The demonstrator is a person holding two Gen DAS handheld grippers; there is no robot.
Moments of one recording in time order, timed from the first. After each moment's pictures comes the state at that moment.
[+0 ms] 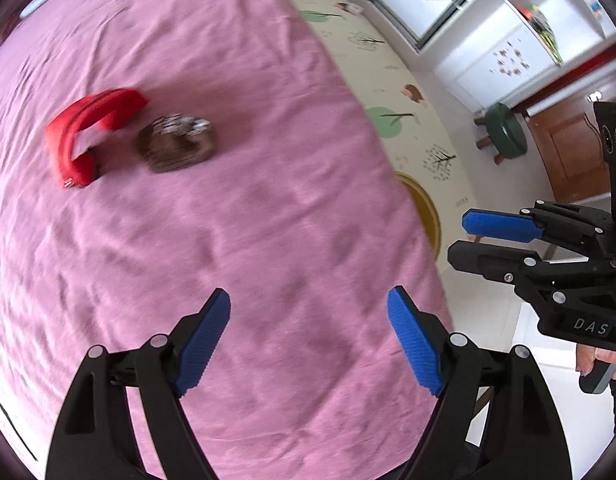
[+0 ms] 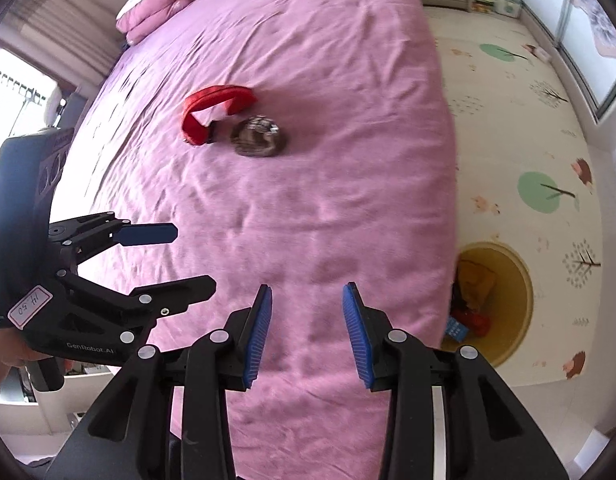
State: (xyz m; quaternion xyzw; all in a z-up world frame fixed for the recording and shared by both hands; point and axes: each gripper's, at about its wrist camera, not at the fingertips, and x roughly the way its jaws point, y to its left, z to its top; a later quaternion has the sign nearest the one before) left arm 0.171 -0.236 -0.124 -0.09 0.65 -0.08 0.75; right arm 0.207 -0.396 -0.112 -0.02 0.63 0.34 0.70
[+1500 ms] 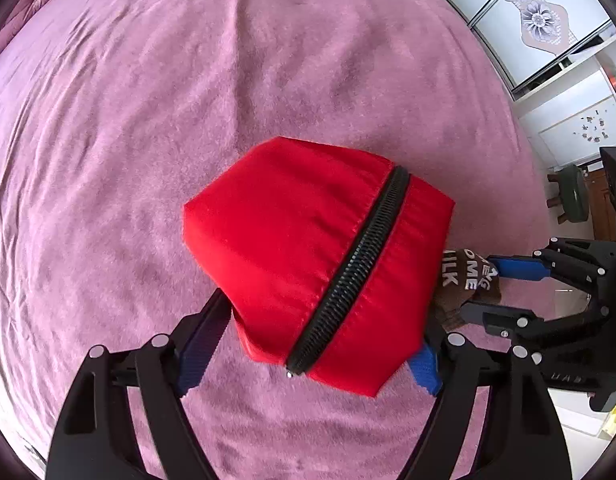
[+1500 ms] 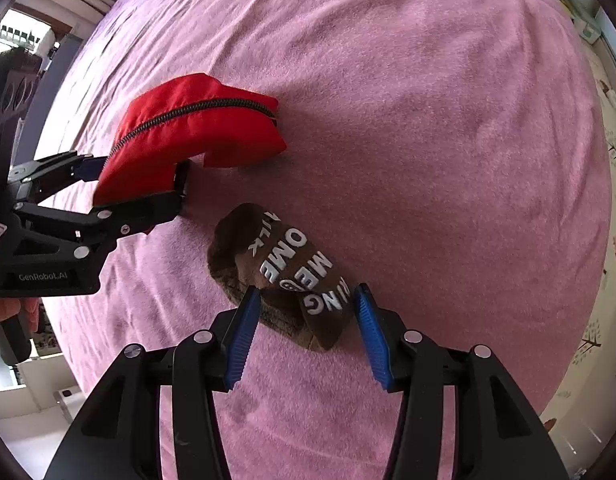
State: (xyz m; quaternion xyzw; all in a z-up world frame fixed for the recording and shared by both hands) left arm 0.313 -0.019 -0.224 -0.11 0.66 0.02 0.74; right arm 0.336 -0.189 -0.226 -0.12 0.67 0.37 0.63
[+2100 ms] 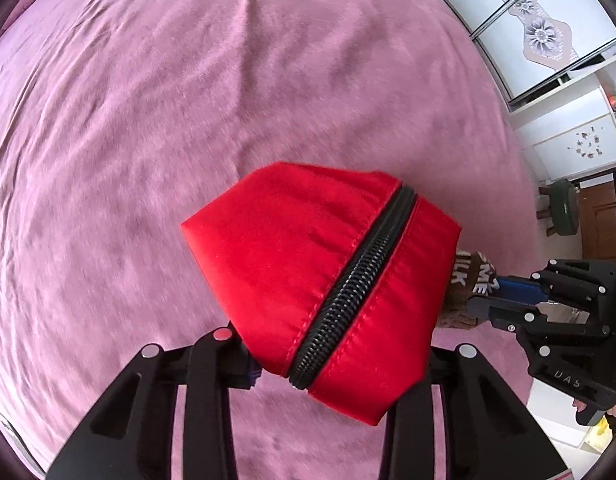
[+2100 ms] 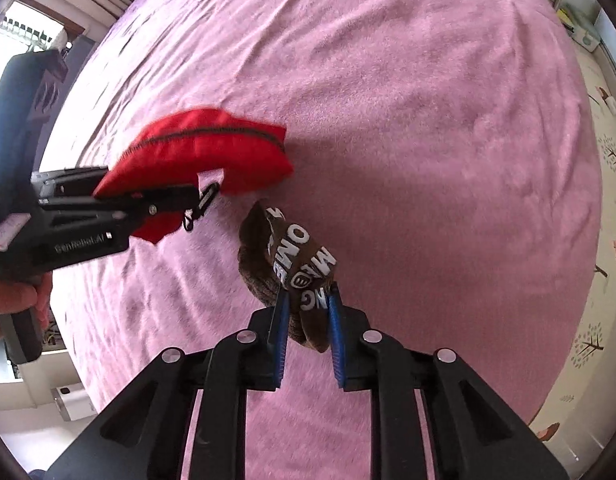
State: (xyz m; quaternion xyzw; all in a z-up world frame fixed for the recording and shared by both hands) left arm 0.285 -0.027 -0.225 -0.15 0.65 0.02 0.74; right arm 0.311 -0.215 -0.198 -0.10 0.65 0.38 0.64
